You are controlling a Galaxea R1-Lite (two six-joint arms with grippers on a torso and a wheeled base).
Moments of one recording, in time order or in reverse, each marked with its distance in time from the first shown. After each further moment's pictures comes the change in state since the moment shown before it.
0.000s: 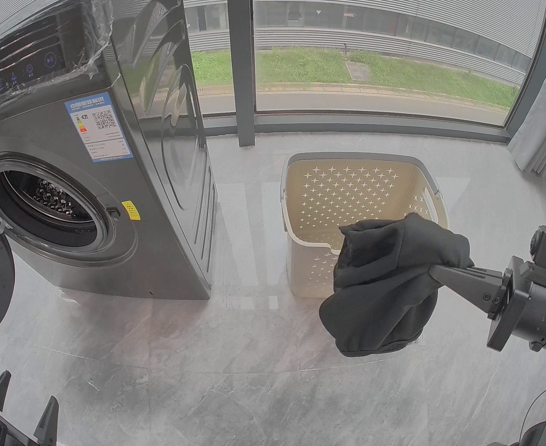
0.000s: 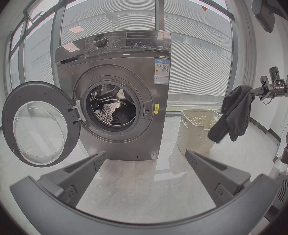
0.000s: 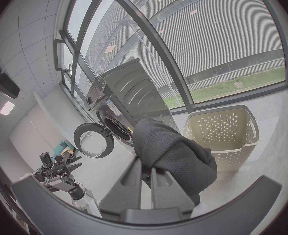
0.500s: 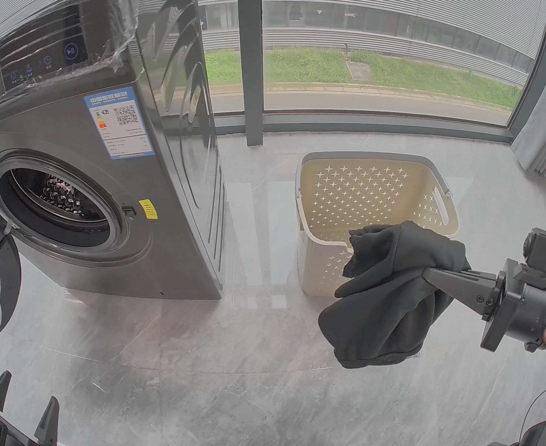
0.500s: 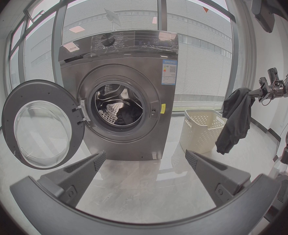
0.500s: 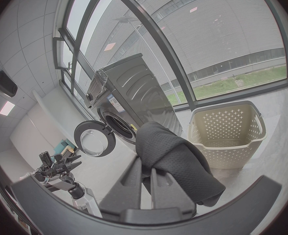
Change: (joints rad) left arm 0.000 0.000 0.000 -0.001 0.000 -0.002; right arm 0.001 0.023 0.000 -0.001 0.000 0.007
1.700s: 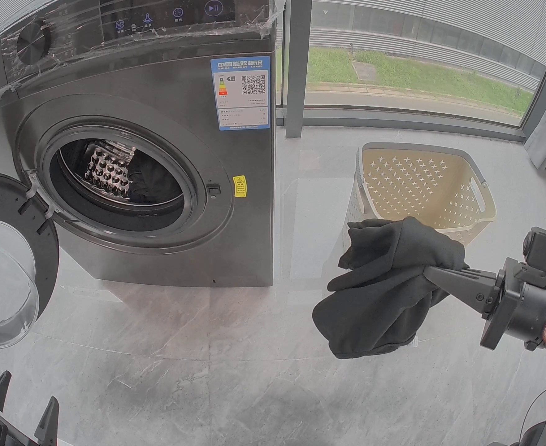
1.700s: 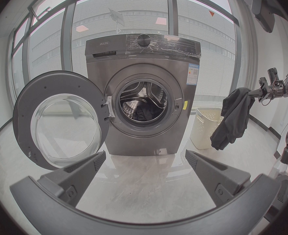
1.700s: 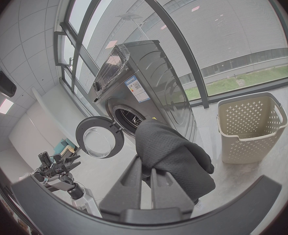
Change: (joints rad) left arm 0.000 0.000 0.000 0.000 0.001 0.000; right arm -0.007 0.003 -0.002 0.000 0.000 -0.001
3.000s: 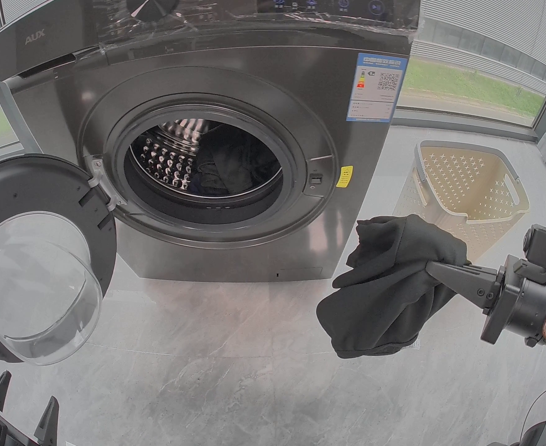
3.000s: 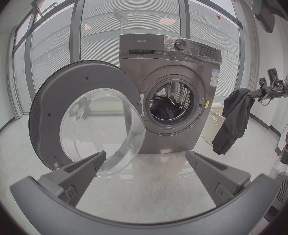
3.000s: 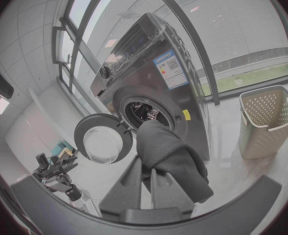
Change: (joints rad) left arm 0.000 0.000 0.000 0.001 -0.001 -0.001; right arm -0.024 0.002 -0.003 0.000 0.000 0.001
